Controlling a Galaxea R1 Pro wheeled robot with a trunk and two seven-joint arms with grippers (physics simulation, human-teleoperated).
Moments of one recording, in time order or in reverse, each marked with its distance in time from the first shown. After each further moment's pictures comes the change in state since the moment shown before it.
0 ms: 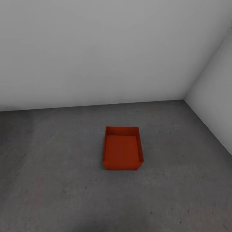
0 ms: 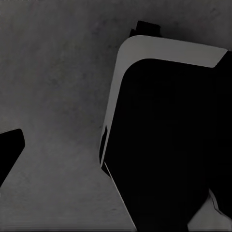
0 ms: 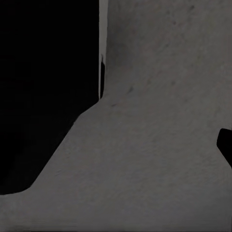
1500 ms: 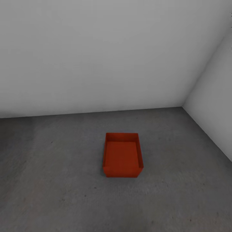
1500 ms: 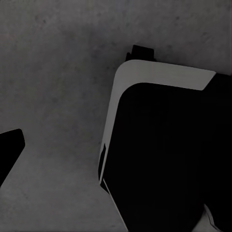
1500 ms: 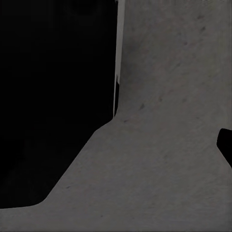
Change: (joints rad) left arm 0.006 0.003 -0.002 -0.003 -0.011 0.000 0.000; right arm 0.019 0.003 0.001 0.000 0.001 -0.016 0.053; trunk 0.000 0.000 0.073
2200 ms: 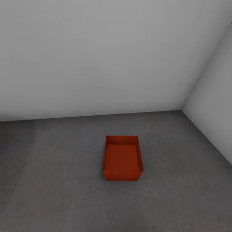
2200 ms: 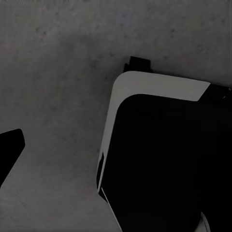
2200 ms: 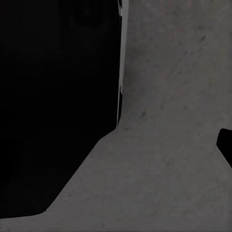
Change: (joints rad) left arm 0.000 0.000 0.000 0.000 -0.001 0.000 0.000; right arm 0.003 0.014 -0.001 0.000 0.001 -0.001 -0.013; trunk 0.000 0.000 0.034
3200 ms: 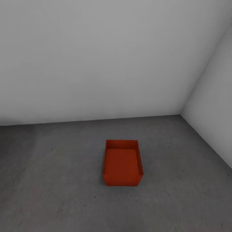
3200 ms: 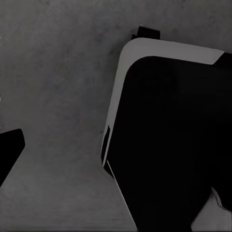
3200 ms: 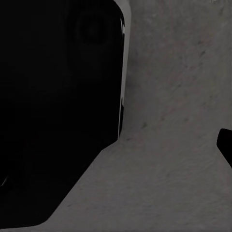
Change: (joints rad) left arm 0.113 -0.001 0.002 0.003 0.012 -0.034 -0.001; right arm 0.009 -0.001 0.002 0.000 0.011 -0.005 0.012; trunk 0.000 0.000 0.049
